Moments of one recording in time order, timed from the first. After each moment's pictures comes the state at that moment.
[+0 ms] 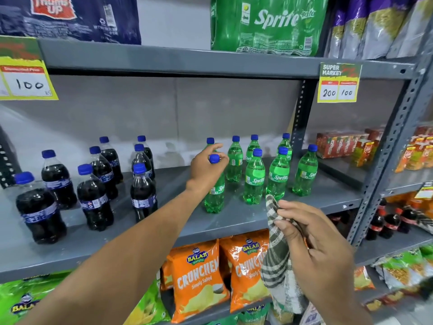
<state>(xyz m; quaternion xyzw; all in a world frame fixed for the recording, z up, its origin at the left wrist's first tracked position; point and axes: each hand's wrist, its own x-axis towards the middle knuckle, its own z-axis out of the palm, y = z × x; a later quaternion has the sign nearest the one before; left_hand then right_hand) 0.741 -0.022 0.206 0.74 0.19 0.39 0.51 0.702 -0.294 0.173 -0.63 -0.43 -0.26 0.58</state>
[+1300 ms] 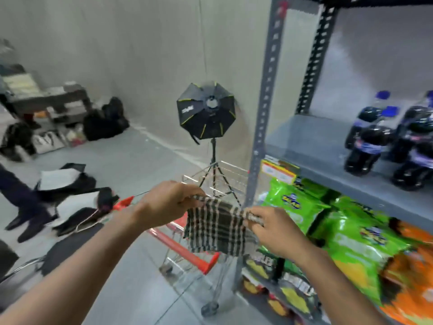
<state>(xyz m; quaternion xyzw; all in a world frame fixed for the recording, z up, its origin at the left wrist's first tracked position) 0.042 0.006 0.121 0.84 0.51 0.17 0.11 0.317 -0.002 0.071 -0.54 -0.78 0.23 0.22</state>
